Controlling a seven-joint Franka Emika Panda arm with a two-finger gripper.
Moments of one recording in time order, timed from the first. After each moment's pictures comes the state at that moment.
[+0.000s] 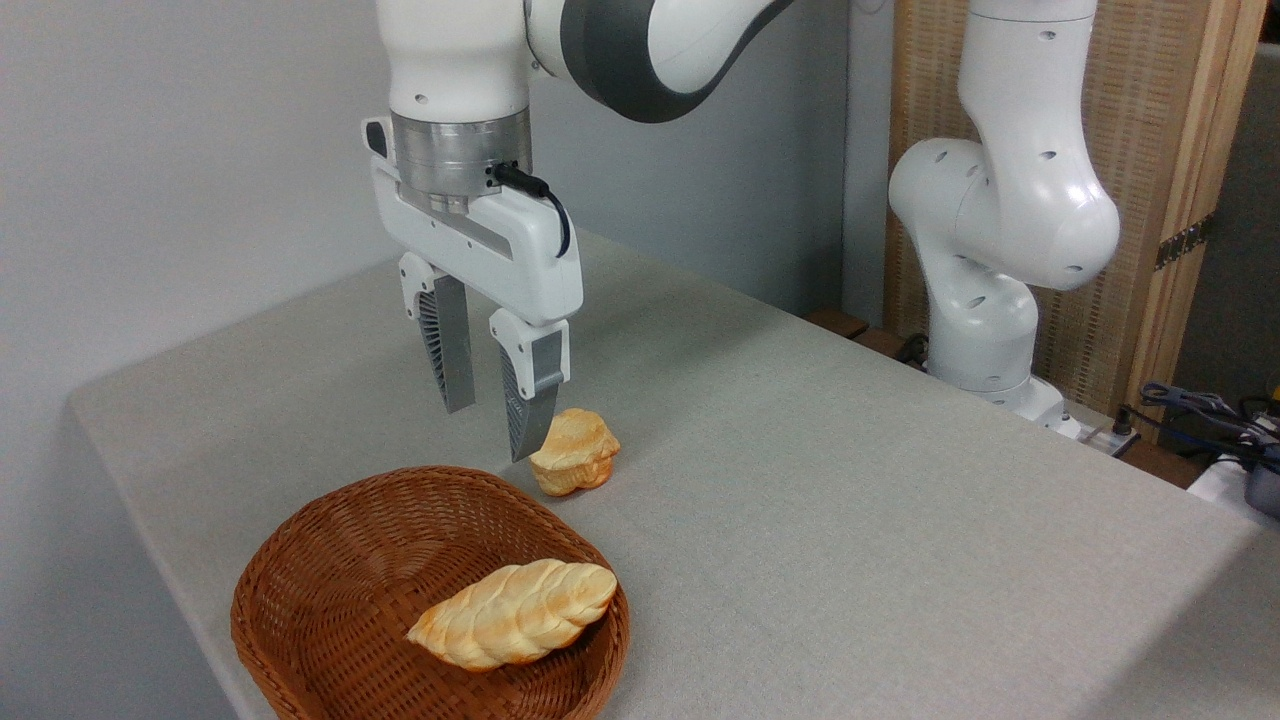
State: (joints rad) arm -0.17 -0.08 0.07 -1.92 -0.05 1.97 0.63
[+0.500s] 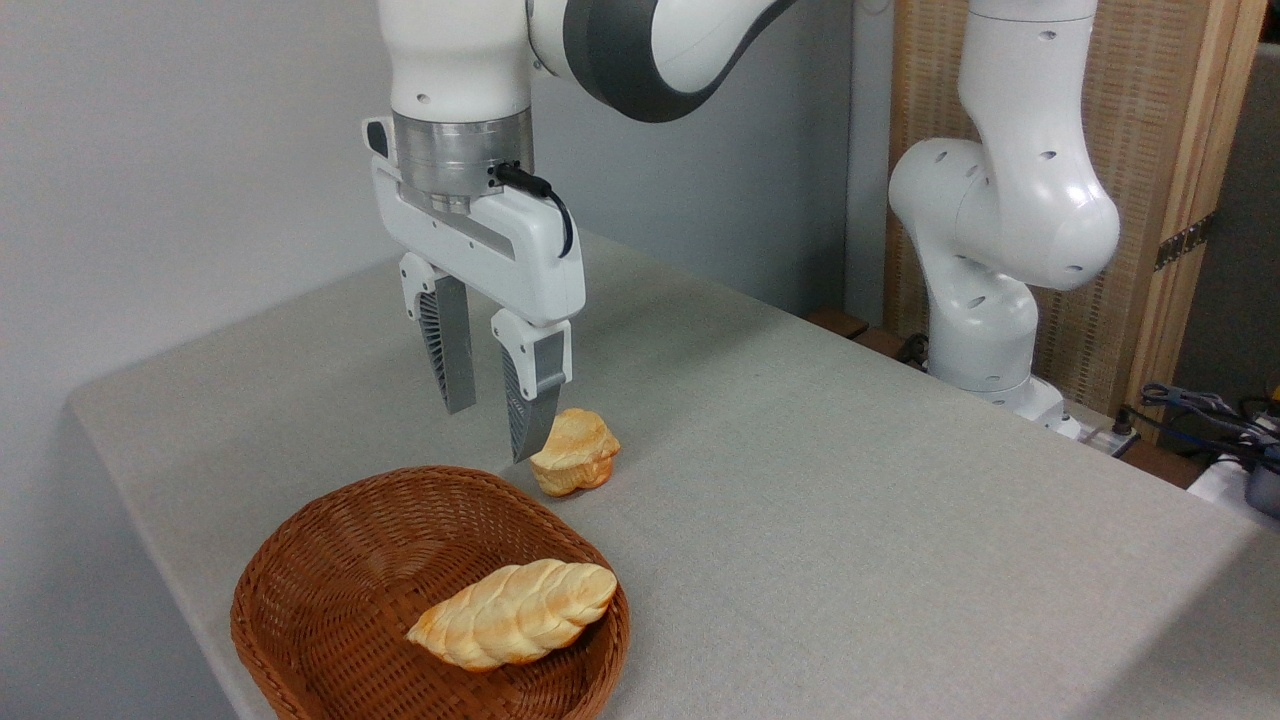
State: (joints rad) arm -0.17 -0.09 0.07 -1.92 -0.05 1.97 0.63
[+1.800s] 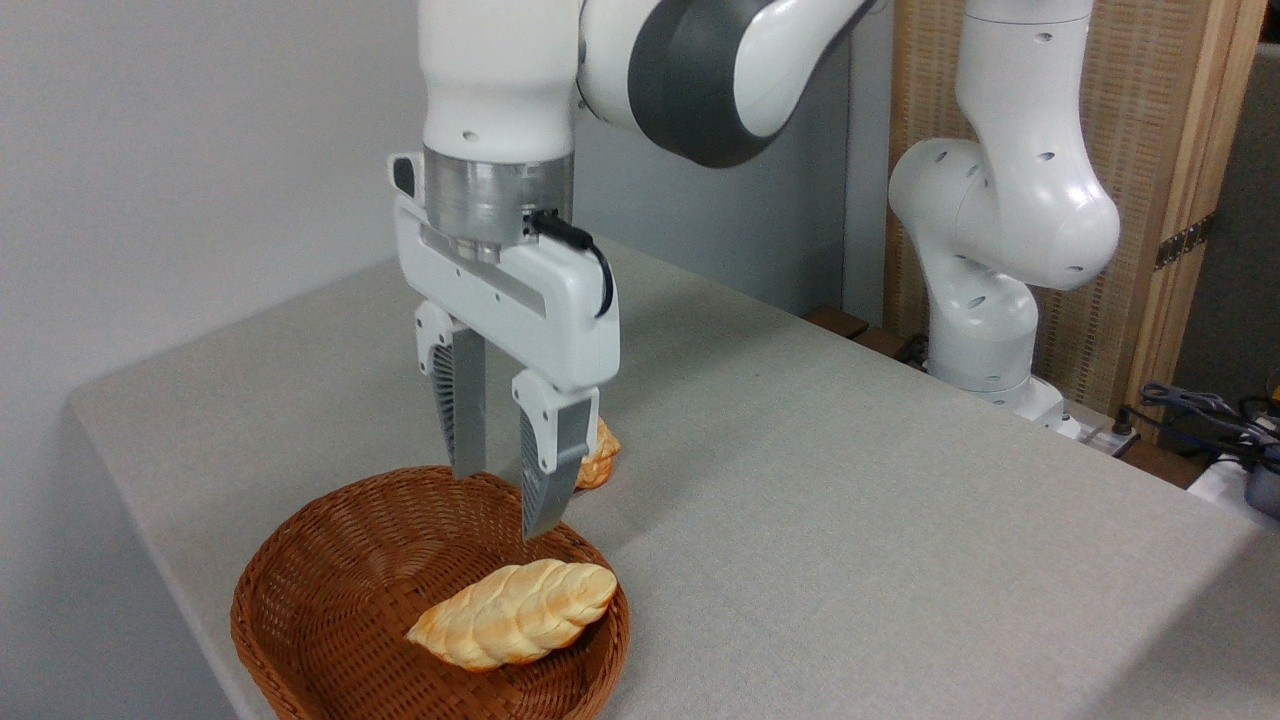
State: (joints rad) arm -0.17 -0.05 0.20 -1.93 -0.05 2.09 0.84
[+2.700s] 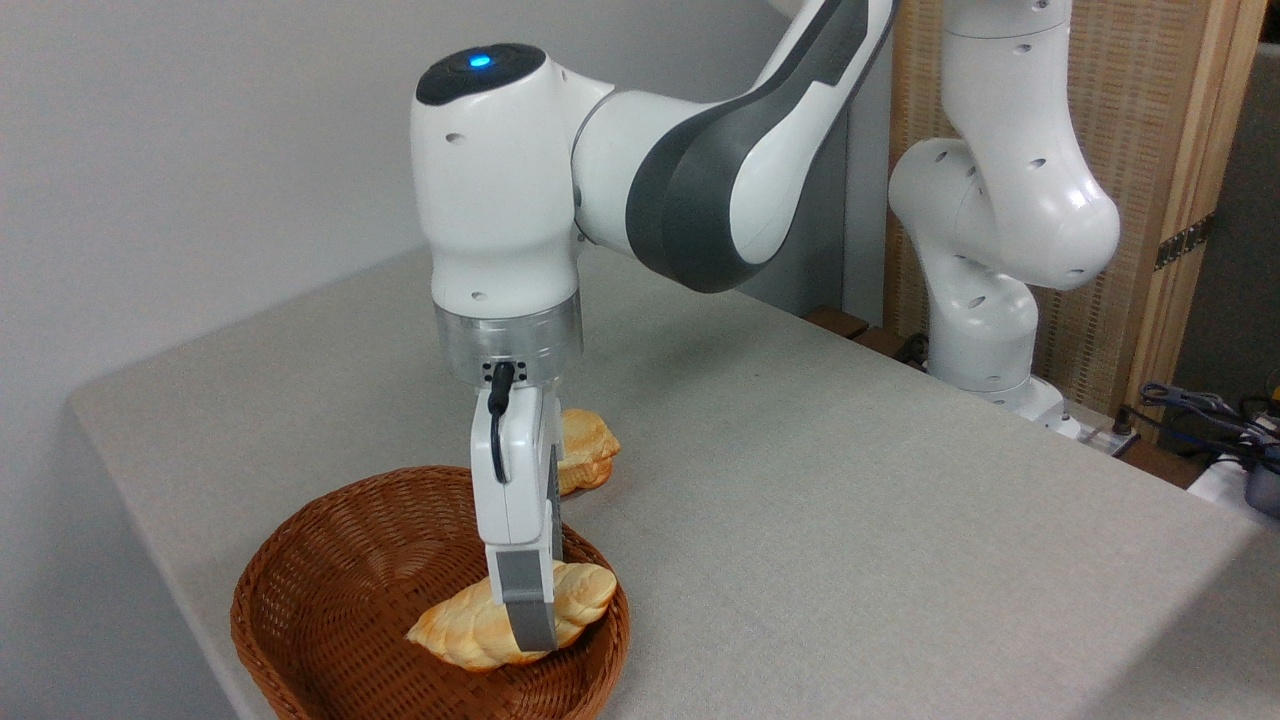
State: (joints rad) arm -0.17 0.09 0.24 -1.93 -0.05 2.12 1.53
